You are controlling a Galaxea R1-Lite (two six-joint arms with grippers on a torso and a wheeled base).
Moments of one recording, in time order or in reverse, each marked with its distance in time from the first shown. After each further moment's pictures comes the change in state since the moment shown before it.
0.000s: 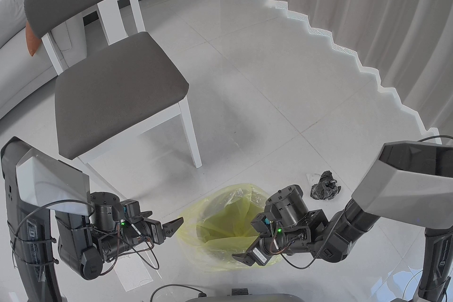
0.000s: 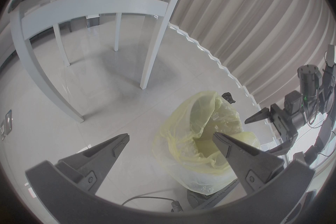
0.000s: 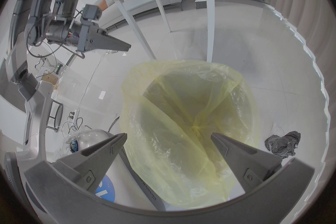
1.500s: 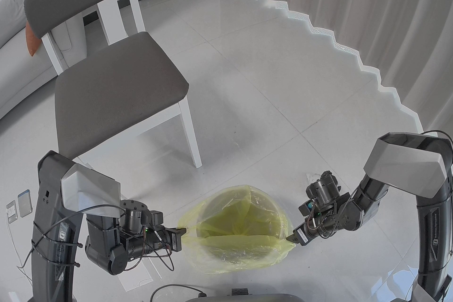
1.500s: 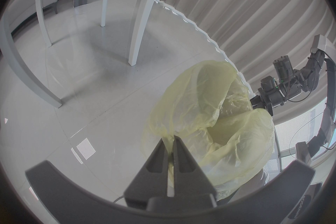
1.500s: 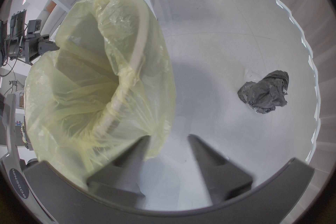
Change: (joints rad) left arm -0.026 0.230 -0.229 0.139 -0.086 0.009; right arm -0.338 0.131 -0.042 0.141 -0.044 -0.044
